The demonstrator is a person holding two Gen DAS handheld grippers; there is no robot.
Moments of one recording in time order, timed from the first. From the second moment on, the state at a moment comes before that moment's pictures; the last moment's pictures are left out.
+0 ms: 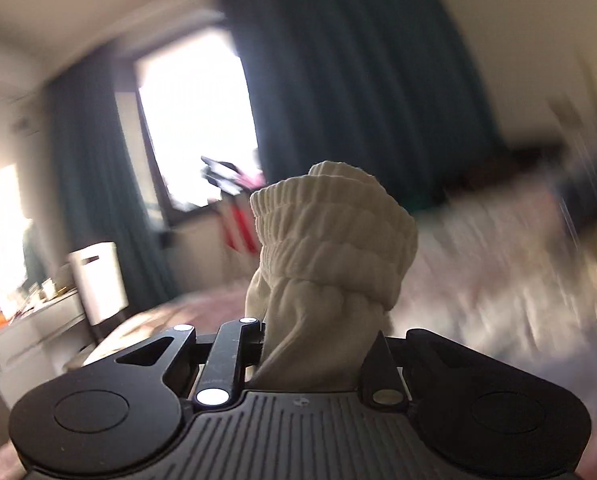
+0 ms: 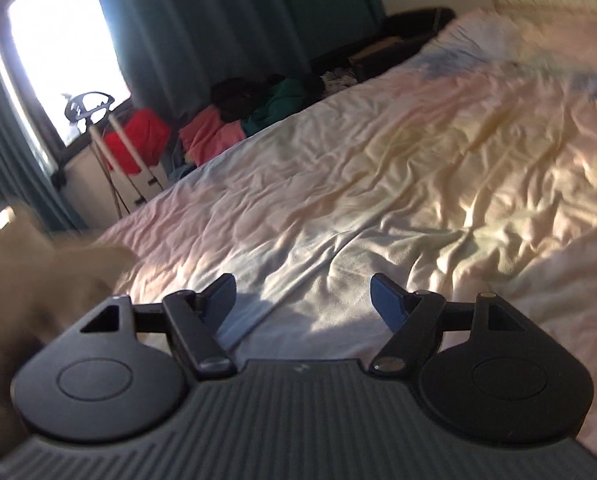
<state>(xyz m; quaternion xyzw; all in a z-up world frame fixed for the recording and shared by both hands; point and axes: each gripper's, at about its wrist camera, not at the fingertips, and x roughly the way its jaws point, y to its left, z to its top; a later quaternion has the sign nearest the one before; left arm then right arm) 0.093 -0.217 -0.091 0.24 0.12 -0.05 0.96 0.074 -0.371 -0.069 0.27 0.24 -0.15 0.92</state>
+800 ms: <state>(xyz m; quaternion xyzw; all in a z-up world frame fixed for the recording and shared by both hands) 0.022 -0.037 -0.079 0.31 0.21 -0.14 0.92 0.101 -0.335 -0.101 0.38 0.31 0.05 0.87</state>
